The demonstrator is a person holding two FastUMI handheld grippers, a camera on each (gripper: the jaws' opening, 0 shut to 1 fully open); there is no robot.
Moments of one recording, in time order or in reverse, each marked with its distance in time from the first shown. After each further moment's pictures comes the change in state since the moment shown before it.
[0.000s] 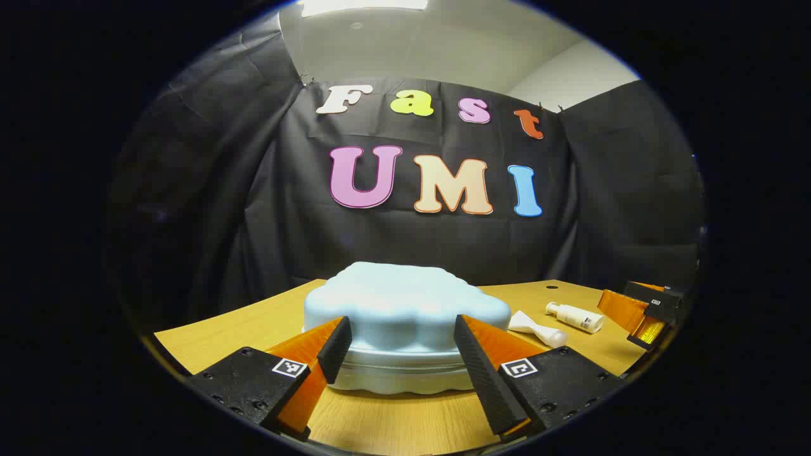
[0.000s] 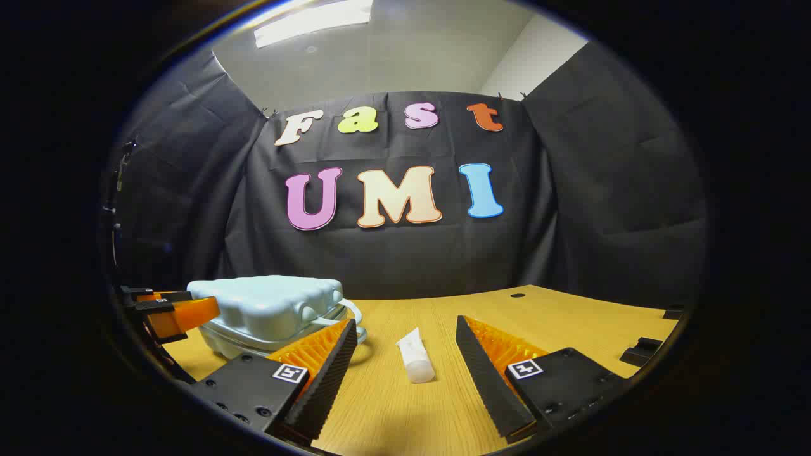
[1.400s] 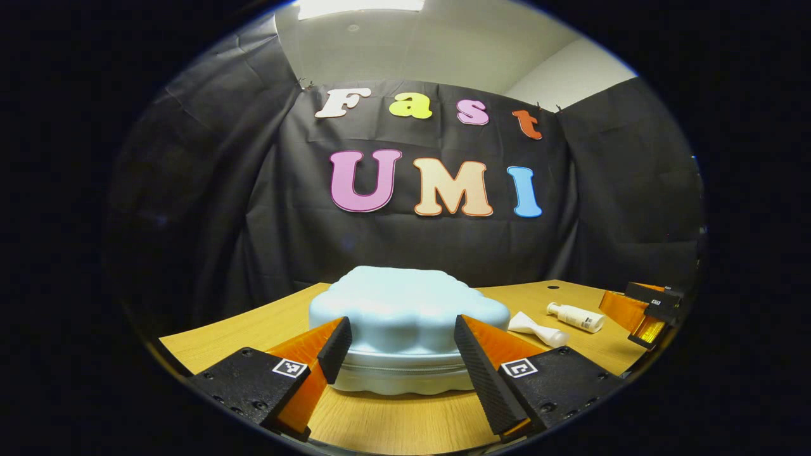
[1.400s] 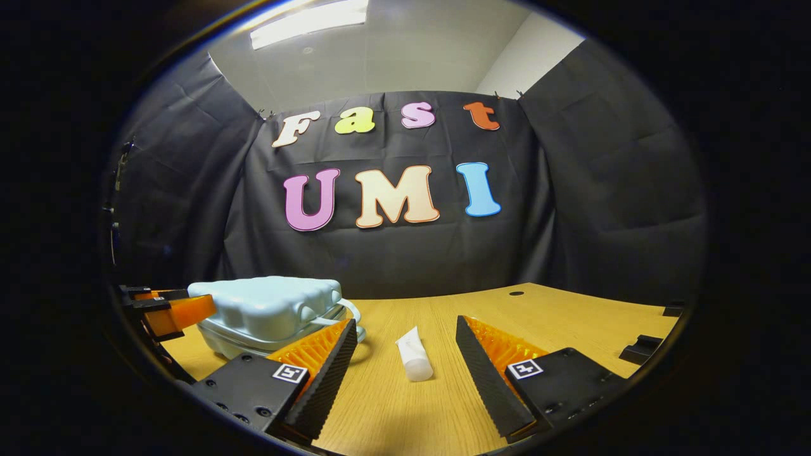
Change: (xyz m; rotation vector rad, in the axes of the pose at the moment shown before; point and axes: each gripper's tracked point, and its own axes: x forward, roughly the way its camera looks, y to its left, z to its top) left arm -0.005 0.002 0.011 0.015 -0.012 0.002; right arm -0.004 -0.005 0.000 0.009 0.007 -0.006
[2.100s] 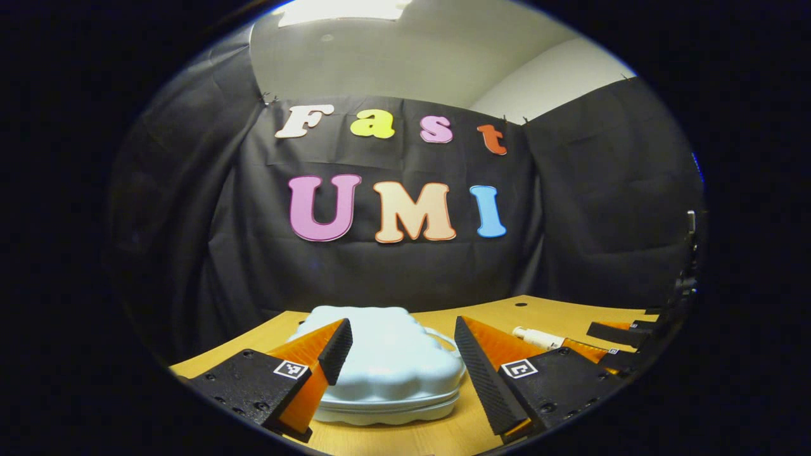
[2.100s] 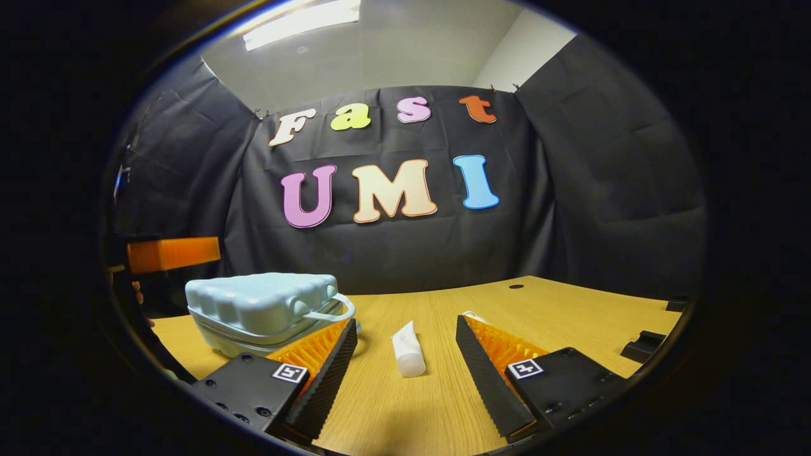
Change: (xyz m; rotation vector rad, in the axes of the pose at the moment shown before) left arm 0.024 -0.066 0.072 0.042 -0.062 -0.207; right arm 0.003 -0.017 -0.007 0.024 0.025 0.005
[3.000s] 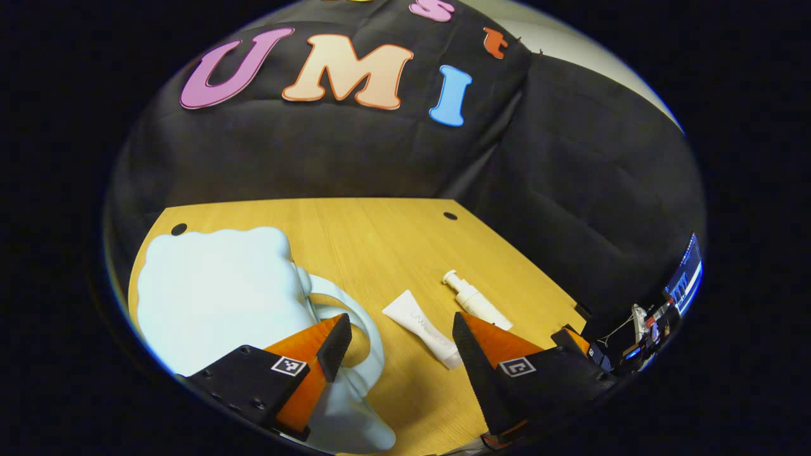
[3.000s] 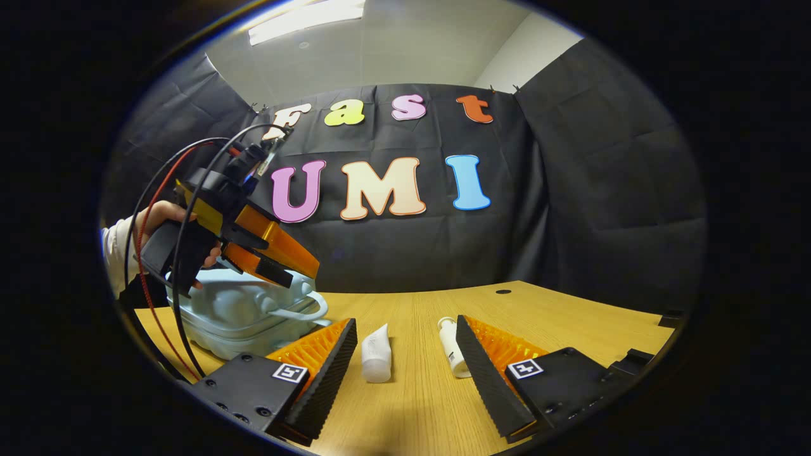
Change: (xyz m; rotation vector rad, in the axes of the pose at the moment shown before) left arm 0.136 -0.080 -0.098 -0.260 0.759 -0.352; right arm 0.025 -0.043 -0.004 -0.034 0.014 -0.028
